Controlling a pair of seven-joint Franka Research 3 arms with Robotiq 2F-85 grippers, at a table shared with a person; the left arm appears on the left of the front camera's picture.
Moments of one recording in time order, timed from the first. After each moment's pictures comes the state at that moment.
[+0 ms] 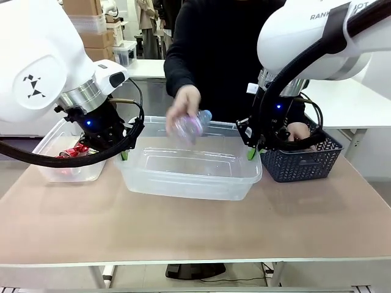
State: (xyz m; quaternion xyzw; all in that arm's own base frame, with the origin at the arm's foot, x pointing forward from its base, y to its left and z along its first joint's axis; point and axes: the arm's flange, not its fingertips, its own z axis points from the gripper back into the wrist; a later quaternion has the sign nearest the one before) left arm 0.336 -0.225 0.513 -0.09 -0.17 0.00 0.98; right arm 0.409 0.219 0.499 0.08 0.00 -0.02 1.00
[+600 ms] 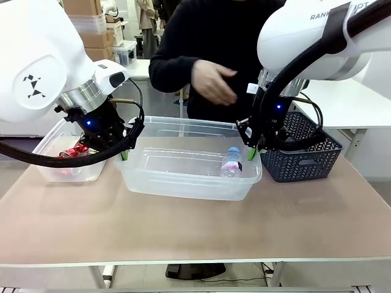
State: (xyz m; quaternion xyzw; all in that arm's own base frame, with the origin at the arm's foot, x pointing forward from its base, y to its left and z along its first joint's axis) left arm 0.336 -0.225 0.513 -0.09 -0.17 0.00 0.98; right arm 0.409 0.219 0.499 0.08 0.01 -0.02 1.00
